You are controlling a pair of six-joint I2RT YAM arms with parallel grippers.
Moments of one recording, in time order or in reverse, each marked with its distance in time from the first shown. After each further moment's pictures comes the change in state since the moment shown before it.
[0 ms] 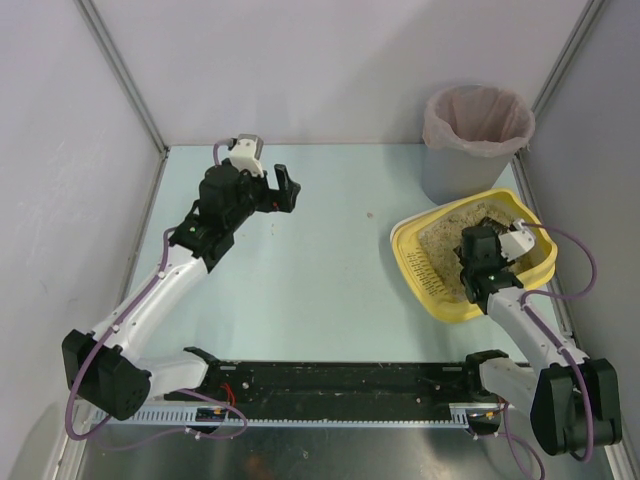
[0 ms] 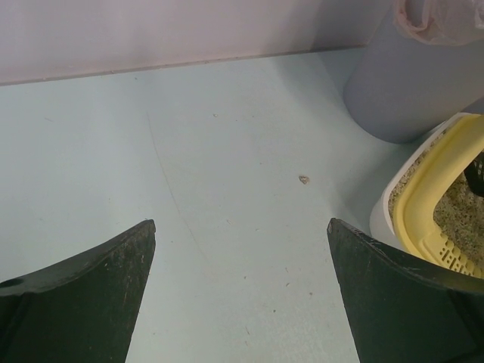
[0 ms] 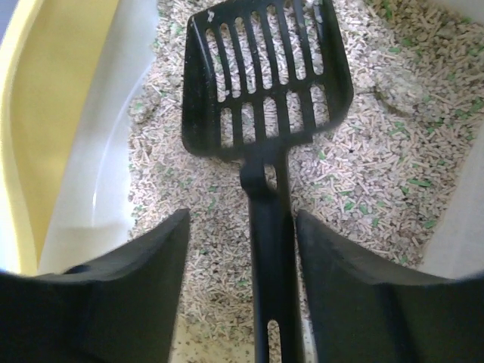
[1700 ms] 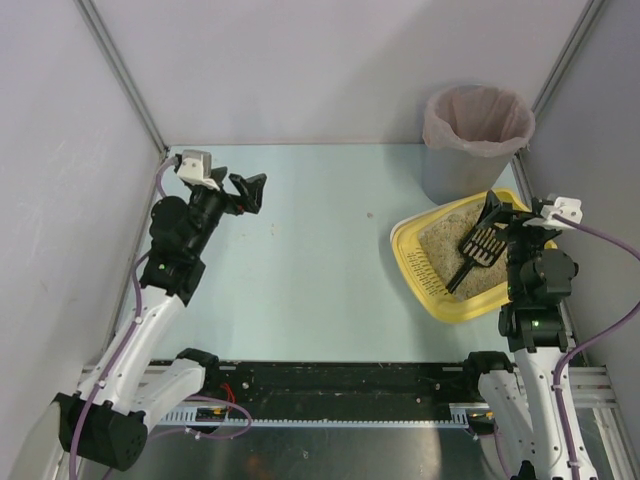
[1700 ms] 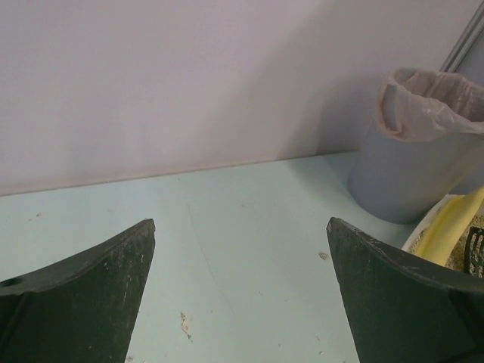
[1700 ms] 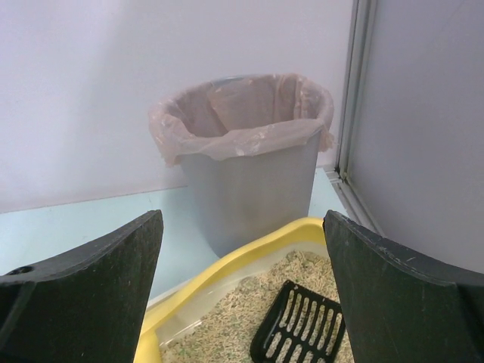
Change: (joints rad) left arm 0.174 -0.274 -0.220 0.299 0.116 0.053; right arm -0.159 -0.471 0.140 0.286 -0.476 -0.808
